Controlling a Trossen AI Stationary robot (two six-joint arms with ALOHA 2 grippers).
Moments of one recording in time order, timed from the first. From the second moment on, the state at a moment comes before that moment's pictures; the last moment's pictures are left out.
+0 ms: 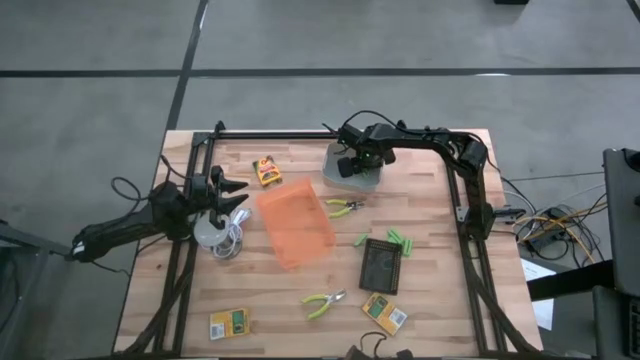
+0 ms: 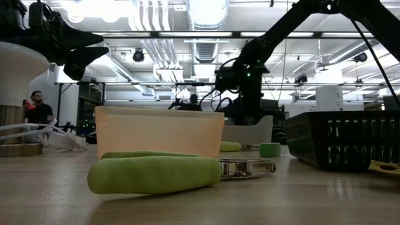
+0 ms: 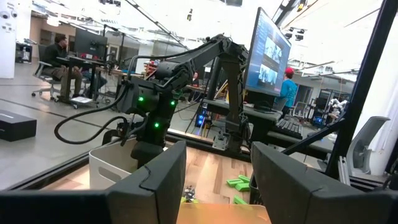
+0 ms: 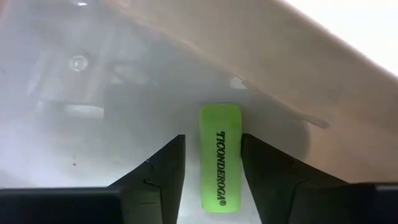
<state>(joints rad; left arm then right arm) 0.32 0.02 0.01 0.18 0.11 -0.24 -0.55 2.05 1.44 -0.81 0.10 0.75</state>
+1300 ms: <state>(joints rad) 0.32 0.02 0.01 0.18 0.11 -0.24 -0.38 1.52 1.53 -0.92 0.27 0.68</state>
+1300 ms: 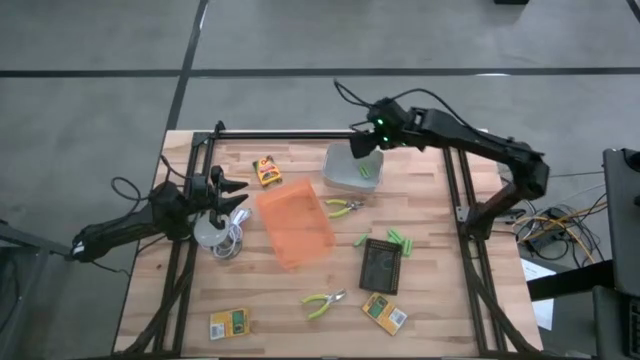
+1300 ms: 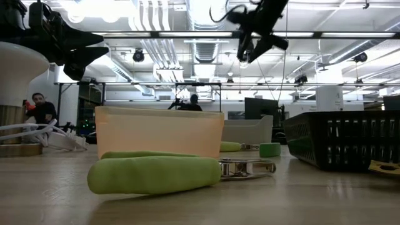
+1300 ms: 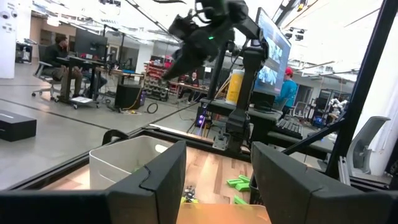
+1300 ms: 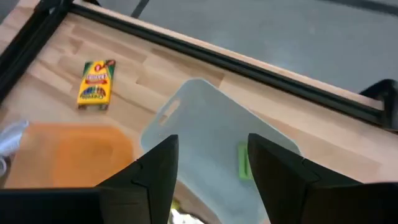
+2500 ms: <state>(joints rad) 0.32 0.02 0.01 0.18 0.11 -0.24 0.10 1.22 1.05 -1.04 0.38 1.31</state>
